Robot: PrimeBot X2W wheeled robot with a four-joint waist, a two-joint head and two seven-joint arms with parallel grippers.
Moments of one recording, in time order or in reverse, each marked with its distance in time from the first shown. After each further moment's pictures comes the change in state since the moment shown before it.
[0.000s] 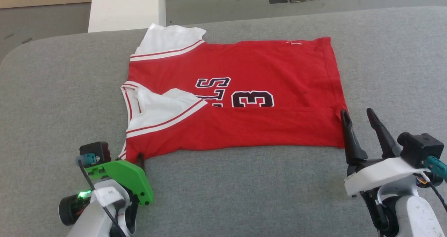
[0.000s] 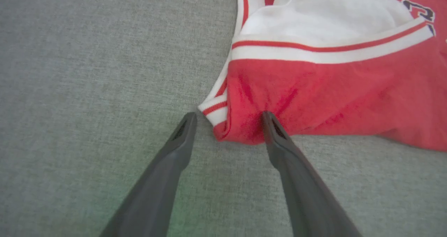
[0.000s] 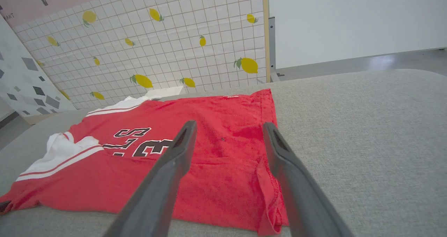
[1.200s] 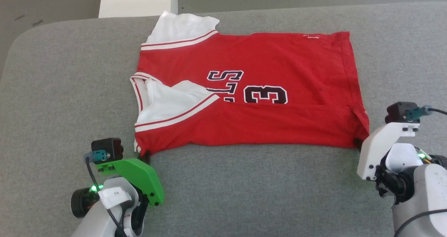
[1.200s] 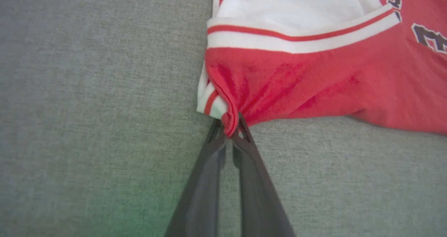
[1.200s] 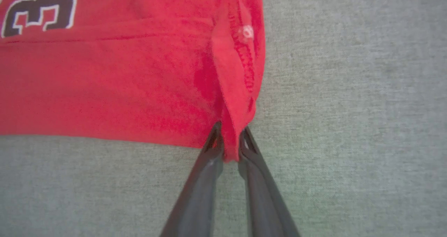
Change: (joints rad) left arm 0.007 0.007 -0.043 -0.092 -0.044 -0.042 0.039; right arm -0.200 0.005 -0.177 0.207 -0.082 0.000 0.777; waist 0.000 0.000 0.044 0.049
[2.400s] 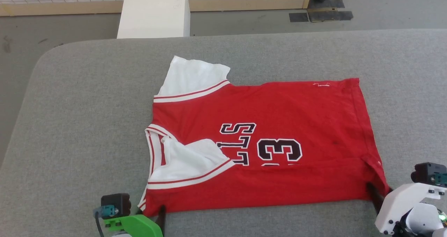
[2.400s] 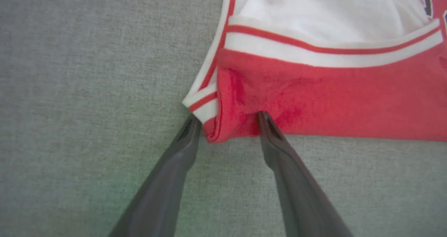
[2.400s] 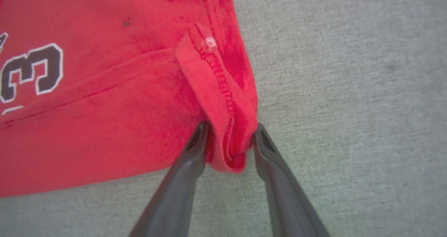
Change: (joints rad) left arm 0.264 0.037 -0.051 -0.111 -0.005 0.038 -0.007; right arm 0.300 0.003 -0.076 -0.108 0.080 0.000 -0.174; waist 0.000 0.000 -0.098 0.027
